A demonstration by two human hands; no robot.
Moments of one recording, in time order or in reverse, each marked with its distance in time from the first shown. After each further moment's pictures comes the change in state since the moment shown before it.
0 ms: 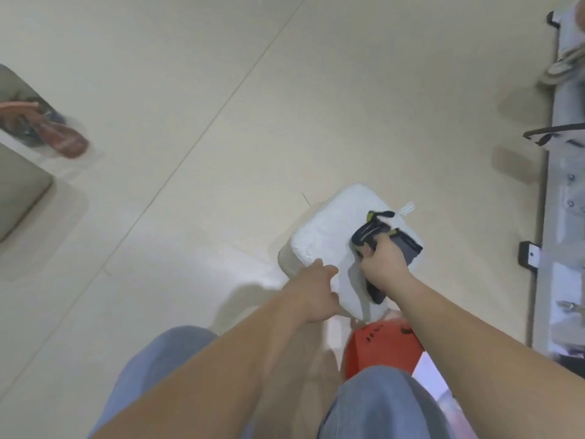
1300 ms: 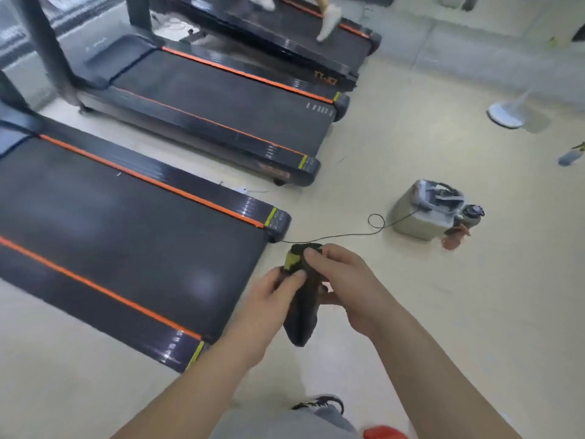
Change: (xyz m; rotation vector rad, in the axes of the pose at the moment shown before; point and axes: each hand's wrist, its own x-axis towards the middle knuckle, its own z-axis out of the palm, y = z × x) left_hand -0.929 0.211 0.111 -1.702 1.644 -0.451; right_hand -0.916 -0.222 -0.239 -0.222 -1.407 -0.783
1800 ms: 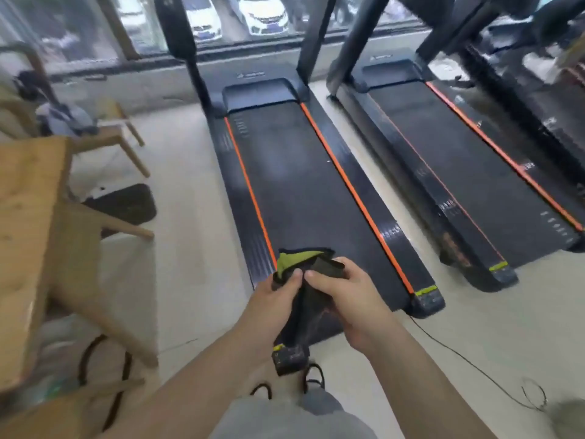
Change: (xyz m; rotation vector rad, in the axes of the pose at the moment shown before) left_hand -0.093 -0.061 -0.293 -0.571 0.695 -0.002; right_hand 0.035 -0.002 0.354 -0.243 -0.536 0.064
